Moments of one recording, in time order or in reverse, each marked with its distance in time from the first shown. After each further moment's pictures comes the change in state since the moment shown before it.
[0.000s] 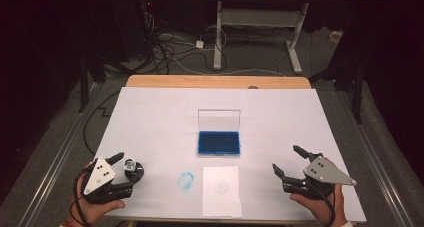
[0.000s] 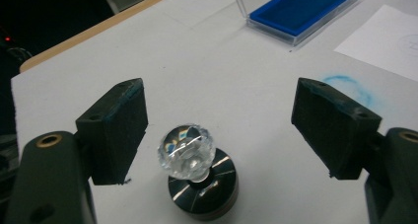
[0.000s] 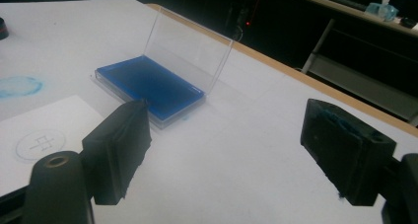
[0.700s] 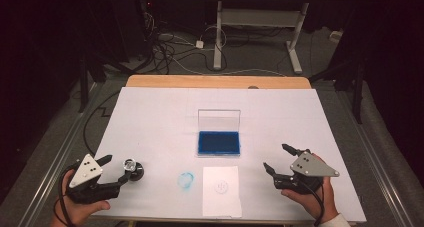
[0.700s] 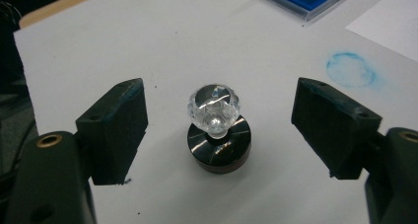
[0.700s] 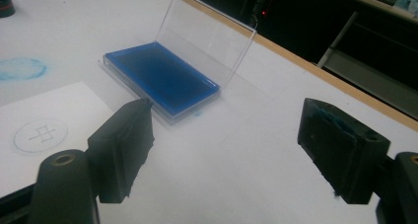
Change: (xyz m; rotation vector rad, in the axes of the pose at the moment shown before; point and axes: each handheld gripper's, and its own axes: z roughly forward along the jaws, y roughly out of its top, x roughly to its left) left arm 0.018 0.002 -0.013 0.142 -0.031 -0.071; right arm 0.006 0.002 0.023 0.051 0.054 -0.047
